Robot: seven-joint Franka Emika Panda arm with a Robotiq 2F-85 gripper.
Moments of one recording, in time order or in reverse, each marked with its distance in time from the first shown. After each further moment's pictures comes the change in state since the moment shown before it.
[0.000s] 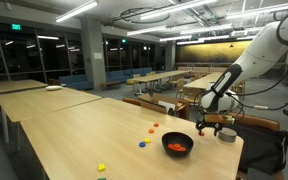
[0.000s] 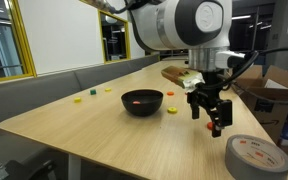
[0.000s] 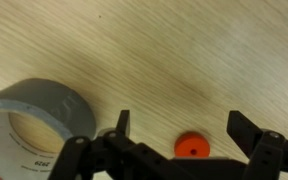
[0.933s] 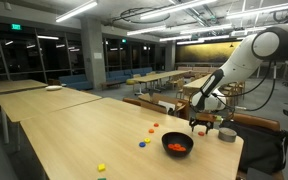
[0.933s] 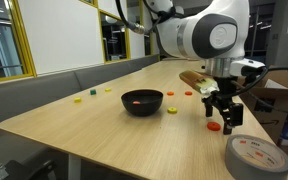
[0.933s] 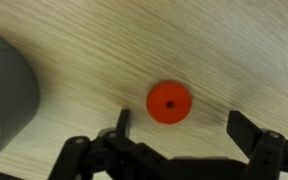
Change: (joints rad) arm 0.002 0.191 -0.005 0.215 0.193 0.004 -0.067
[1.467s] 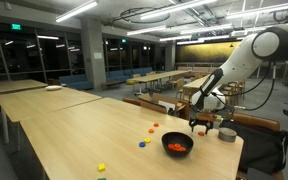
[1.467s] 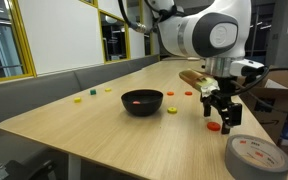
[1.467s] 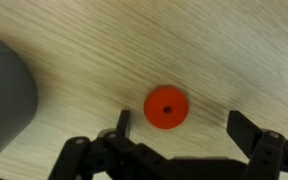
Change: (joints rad) arm 0.000 0.001 0.001 0.012 0.024 -0.041 -0.033
